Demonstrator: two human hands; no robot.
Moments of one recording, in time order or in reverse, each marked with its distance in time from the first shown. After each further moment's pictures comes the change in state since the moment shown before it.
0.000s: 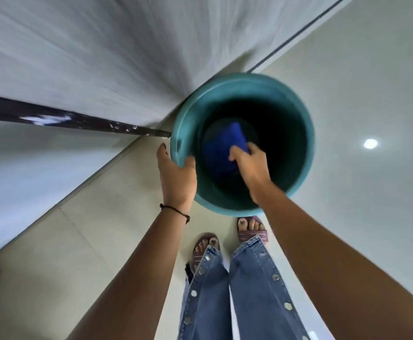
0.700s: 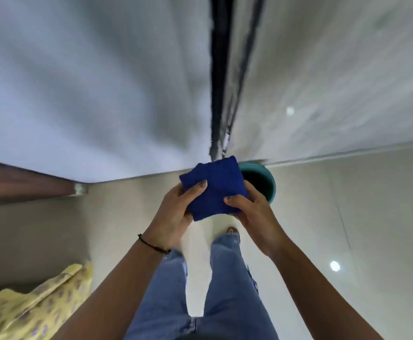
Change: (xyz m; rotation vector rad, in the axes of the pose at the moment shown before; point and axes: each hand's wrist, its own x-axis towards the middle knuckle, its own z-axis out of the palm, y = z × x) left_hand -0.449 0.175 -0.370 -0.976 -0.340 0.044; right_hand -0.583 -0.194 -0.089 -0.143 -0.742 -0.285
